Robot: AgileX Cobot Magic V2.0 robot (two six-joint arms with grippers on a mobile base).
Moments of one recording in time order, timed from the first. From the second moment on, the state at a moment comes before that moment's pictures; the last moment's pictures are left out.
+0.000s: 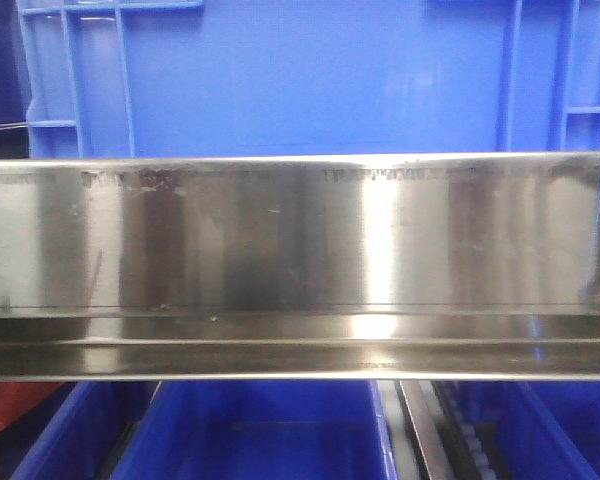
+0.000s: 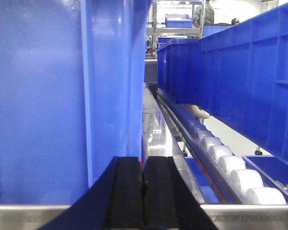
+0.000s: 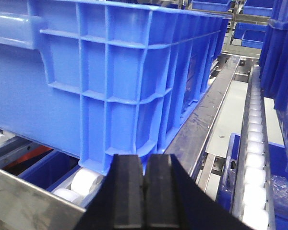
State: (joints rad) left arm 0.01 0.01 0.00 0.04 0.02 -0.03; right arm 0.43 0.23 -0.34 0.12 0.35 -0.10
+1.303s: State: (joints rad) left arm 0.01 0.01 0.00 0.04 -0.01 -0.03; right arm 0.20 0.19 -0.26 0.12 0.22 -0.08
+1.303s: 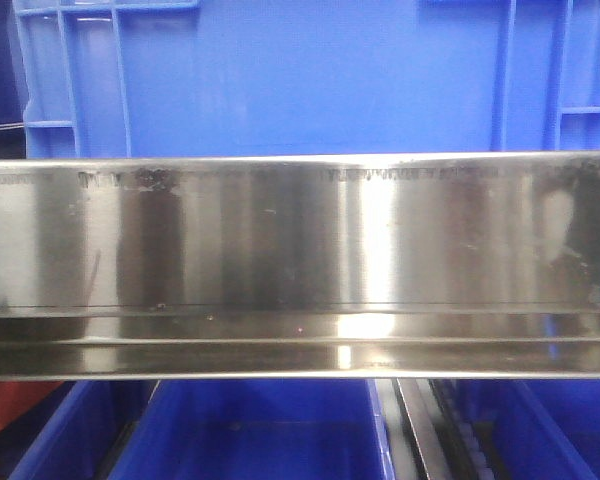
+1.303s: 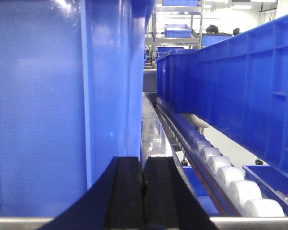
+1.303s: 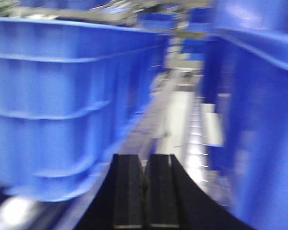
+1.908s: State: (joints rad) left arm 0.01 0.01 0.00 0.04 -0.01 -0.03; right arm 0.04 0.00 0.00 0.12 0.08 -0.05
